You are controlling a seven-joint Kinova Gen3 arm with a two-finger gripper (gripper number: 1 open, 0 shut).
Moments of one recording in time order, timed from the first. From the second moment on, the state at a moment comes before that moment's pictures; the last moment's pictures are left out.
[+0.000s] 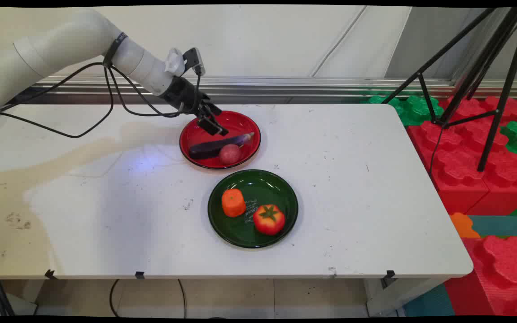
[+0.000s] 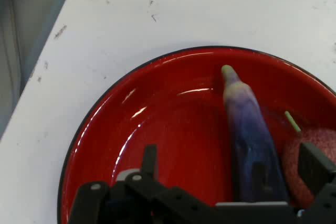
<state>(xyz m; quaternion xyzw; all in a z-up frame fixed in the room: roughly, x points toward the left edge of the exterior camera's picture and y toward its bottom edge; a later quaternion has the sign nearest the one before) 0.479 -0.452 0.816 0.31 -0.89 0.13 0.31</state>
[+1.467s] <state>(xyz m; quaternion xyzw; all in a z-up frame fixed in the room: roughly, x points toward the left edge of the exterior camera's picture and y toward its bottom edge) 0.552 -0.348 0.945 0.25 -0.87 0.17 0.39</state>
